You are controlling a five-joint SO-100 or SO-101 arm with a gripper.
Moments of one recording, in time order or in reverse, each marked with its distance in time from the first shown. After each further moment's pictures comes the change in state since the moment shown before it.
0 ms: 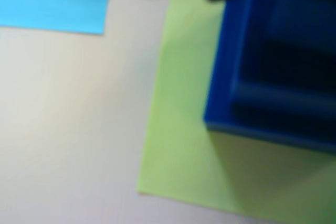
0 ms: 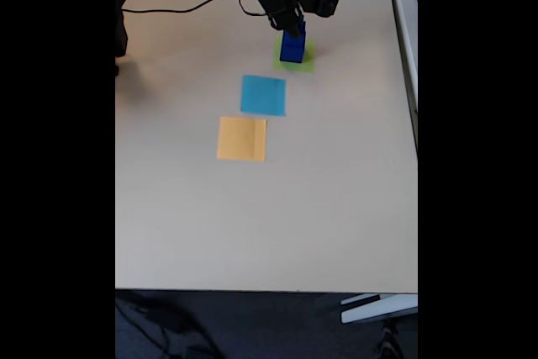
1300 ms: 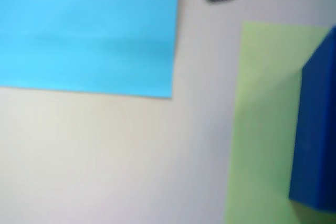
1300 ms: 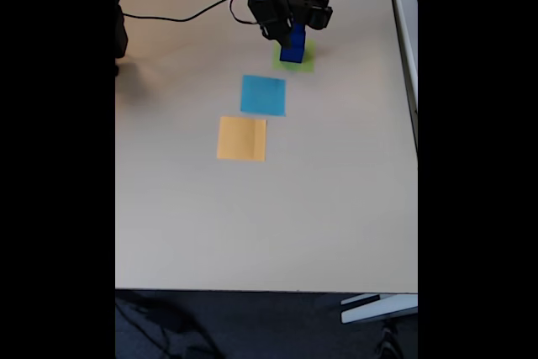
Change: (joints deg) arm 4.5 9.1 9.3 2.1 -1.6
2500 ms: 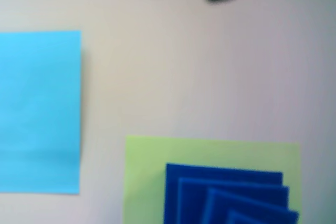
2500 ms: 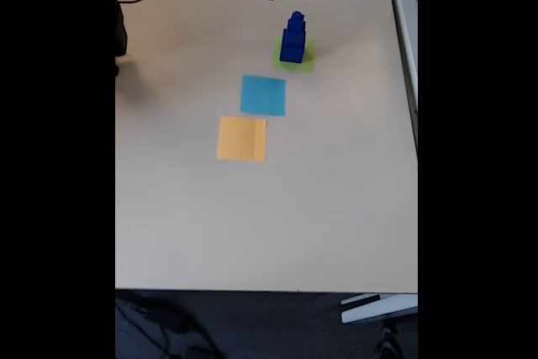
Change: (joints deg) arm -6.9 1.3 -22.1 24.8 12.8
